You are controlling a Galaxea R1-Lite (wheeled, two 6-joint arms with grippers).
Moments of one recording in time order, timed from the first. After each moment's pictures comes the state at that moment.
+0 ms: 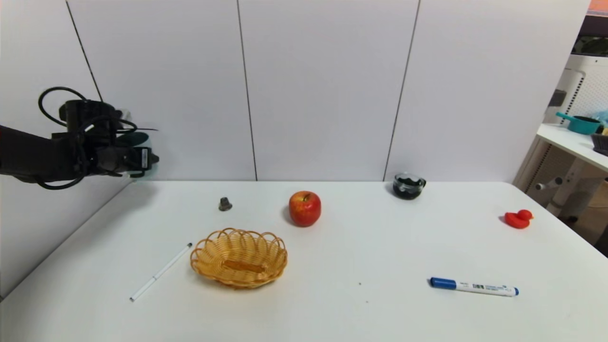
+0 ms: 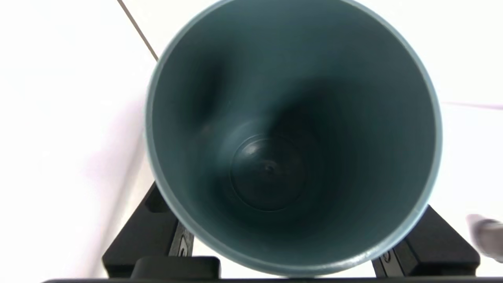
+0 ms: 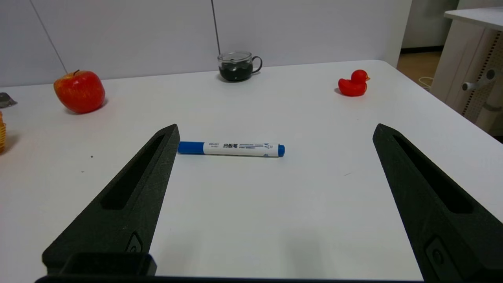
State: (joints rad) left arm 0.15 2.03 -1.38 -0.22 0.03 0.07; right arm 0.00 0.00 0.00 -0.08 -0.03 0.07
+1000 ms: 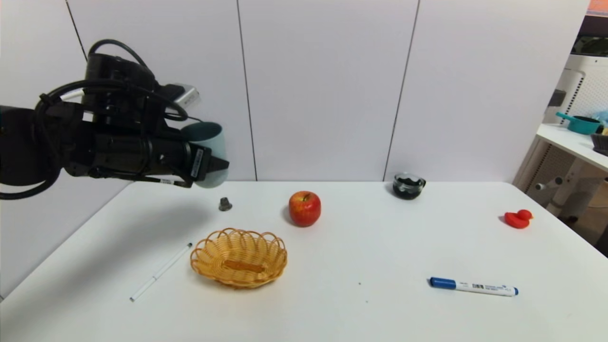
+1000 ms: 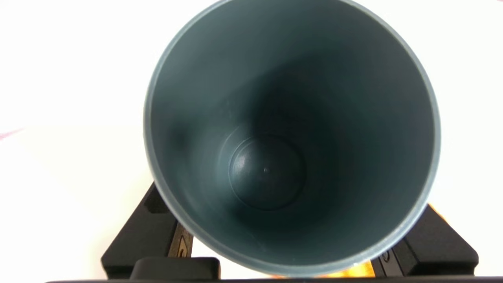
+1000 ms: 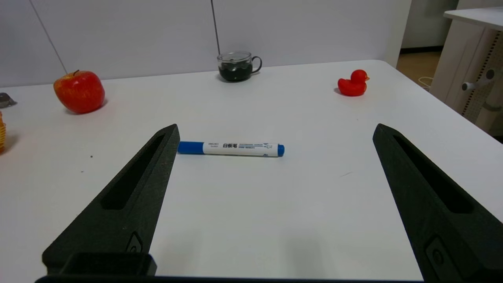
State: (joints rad) left arm -0.31 1.65 -1.23 0.07 -0.03 0.10; right arm 0.00 0.00 0.00 -0.08 -0.03 0.07
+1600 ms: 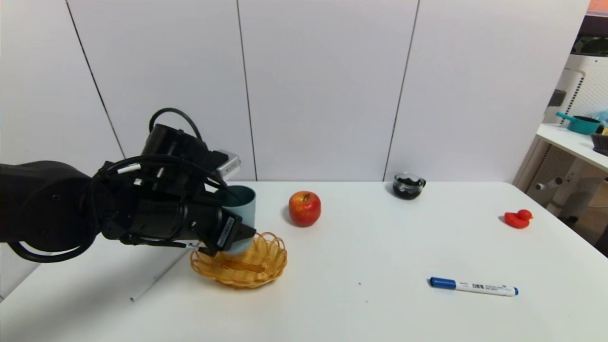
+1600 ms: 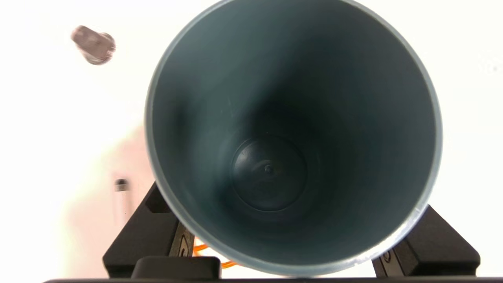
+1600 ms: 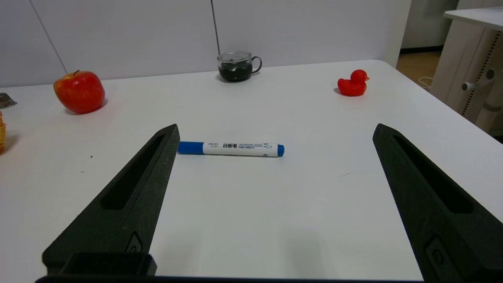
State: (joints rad) left arm -0.49 1.66 -1.01 0.07 -0.03 0.04; right arm 0.00 0.00 0.00 -0.08 -0.03 0.07
